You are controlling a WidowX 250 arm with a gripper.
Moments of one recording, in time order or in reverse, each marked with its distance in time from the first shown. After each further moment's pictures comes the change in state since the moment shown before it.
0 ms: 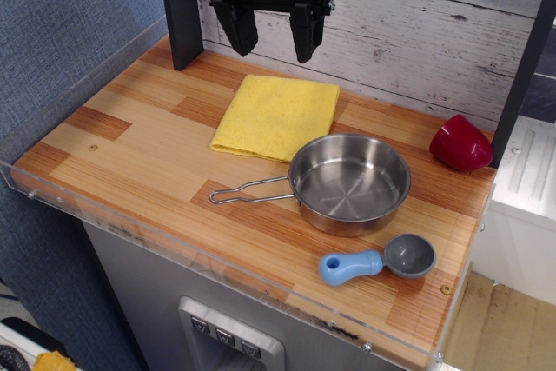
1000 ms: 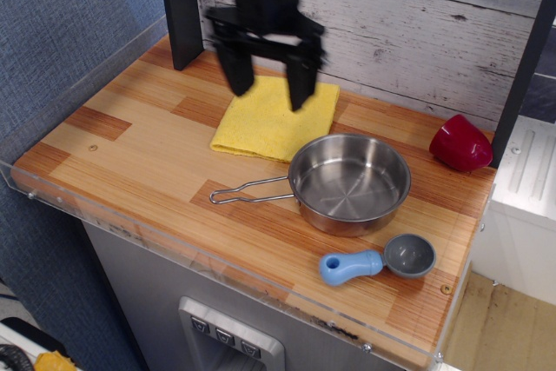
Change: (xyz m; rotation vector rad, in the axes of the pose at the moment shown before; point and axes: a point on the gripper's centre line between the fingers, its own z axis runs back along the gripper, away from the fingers) arm -0.029 -0.017 -0.023 0.012 0.083 -0.169
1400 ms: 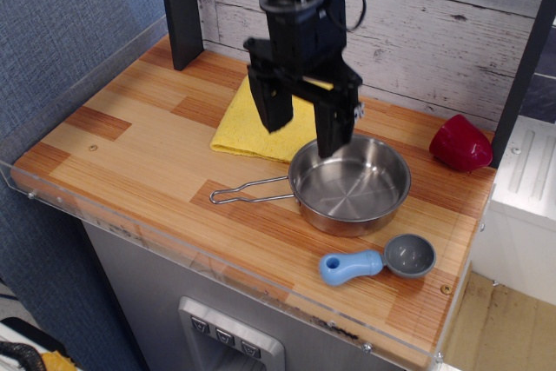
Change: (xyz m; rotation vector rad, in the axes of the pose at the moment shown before) arm -0.022 -0.033 -0.012 -0.023 0.024 -0.153
